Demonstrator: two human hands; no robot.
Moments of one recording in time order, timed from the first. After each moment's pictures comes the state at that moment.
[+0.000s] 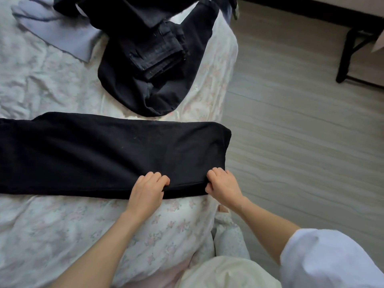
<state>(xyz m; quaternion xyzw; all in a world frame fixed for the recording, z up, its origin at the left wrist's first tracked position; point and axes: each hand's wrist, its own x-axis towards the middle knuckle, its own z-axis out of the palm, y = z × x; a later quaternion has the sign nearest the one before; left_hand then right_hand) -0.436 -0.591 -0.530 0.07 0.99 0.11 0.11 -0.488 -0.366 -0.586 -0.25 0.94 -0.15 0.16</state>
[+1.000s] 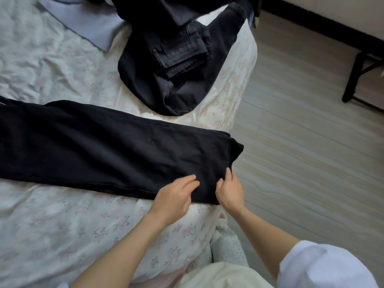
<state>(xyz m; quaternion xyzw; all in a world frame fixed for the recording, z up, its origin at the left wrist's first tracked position) -0.435 -0.567 -0.536 0.10 0.96 0.25 0.12 -0.485 -0.392 -0.596 0.11 0.91 -0.19 0.35</state>
